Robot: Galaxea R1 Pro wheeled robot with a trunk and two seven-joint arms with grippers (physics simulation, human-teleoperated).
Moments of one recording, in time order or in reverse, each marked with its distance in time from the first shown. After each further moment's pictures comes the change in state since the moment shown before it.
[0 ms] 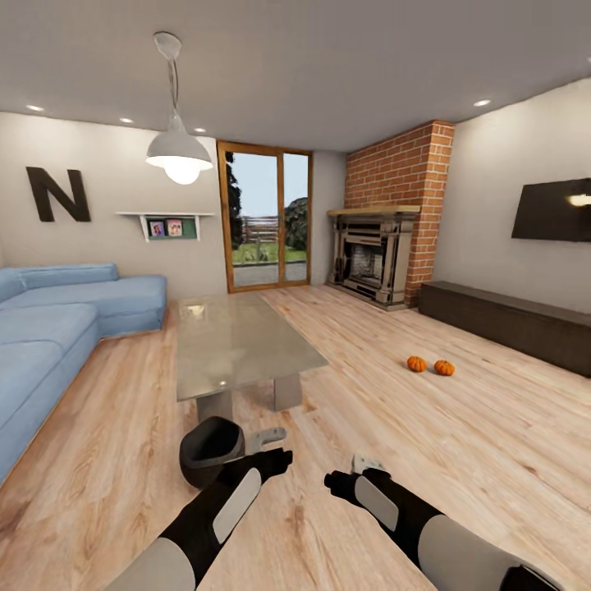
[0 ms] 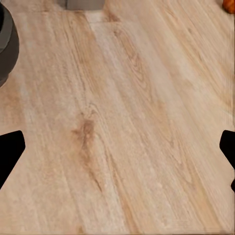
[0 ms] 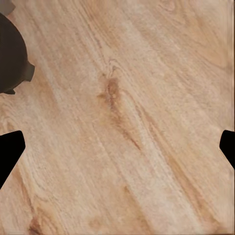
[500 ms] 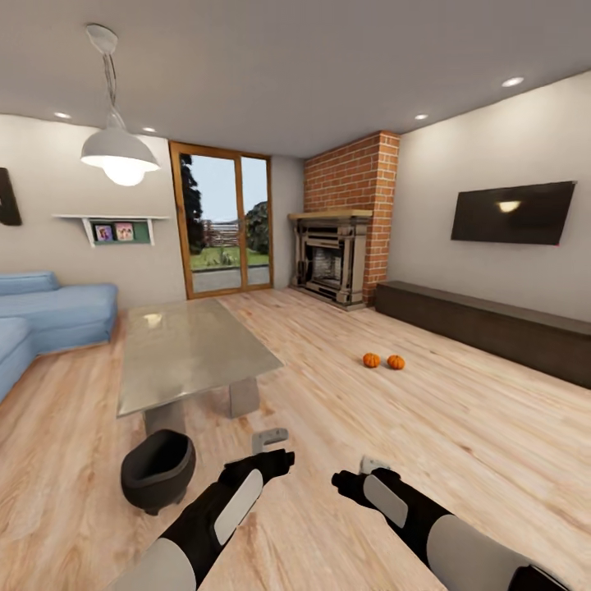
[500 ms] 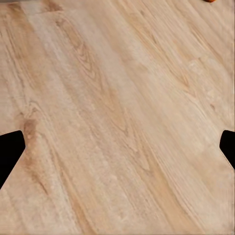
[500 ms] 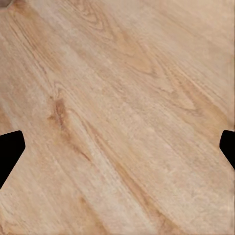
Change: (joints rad) left arm 0.000 0.000 -0.020 -0.002 0.003 0.000 0.000; right arm -0.001 -0.033 0.001 0.002 -0.076 -0.001 -0.001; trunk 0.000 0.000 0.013
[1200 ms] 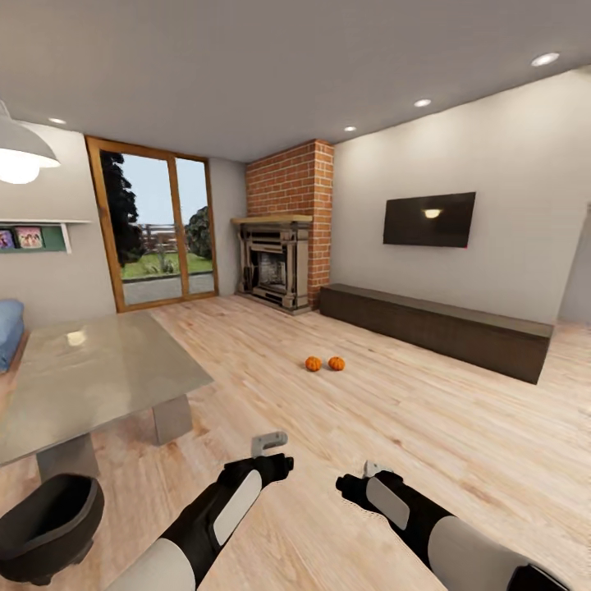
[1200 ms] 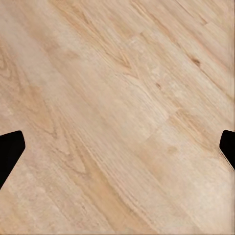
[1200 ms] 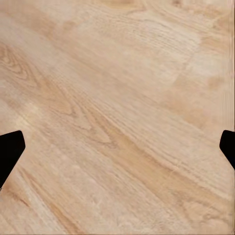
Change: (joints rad) left arm 0.000 0.002 0.007 0.010 -0.003 0.045 0.000; right arm 0.000 -0.001 -0.001 0.032 0.000 0.000 0.002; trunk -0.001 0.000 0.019
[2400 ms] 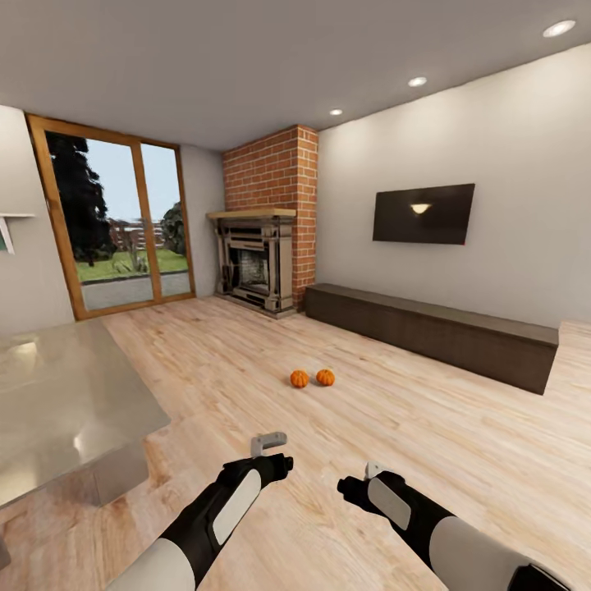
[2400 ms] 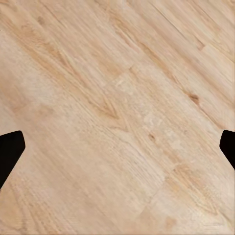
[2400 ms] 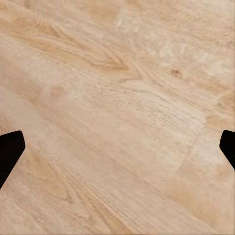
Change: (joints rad) left arm 0.000 0.000 0.007 0.002 0.005 0.002 0.000; right arm 0.000 -0.003 -0.002 0.007 0.001 0.019 0.000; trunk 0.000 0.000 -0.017
